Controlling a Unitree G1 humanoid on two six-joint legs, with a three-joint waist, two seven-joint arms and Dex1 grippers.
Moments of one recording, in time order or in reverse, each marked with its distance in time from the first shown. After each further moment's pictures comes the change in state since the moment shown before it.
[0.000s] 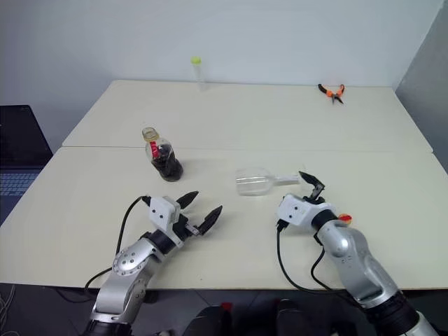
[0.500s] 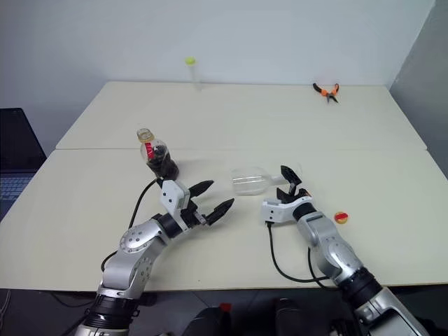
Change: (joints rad) left arm -0.122 -0.018 -0.020 0.068 -0.024 0.032 -0.088; right arm -0.212 0.120 0.105 0.352 -0.382 -0.093 -0.132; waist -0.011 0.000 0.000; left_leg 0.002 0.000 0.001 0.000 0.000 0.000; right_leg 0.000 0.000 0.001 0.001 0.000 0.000
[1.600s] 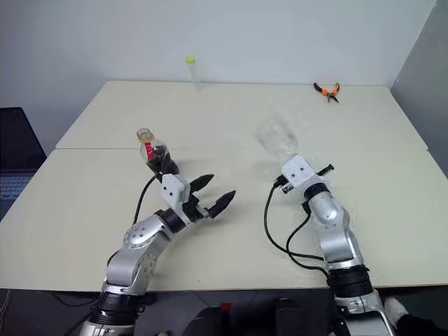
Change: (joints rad) left arm -0.033 -0.024 0.024 -0.043 -0.034 0.058 0.043; right arm 0.022 0.280 -0.487 -0.130 0.646 0.050 0.260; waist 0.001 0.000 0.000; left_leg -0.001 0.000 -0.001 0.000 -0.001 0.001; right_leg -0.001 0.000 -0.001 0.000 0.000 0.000
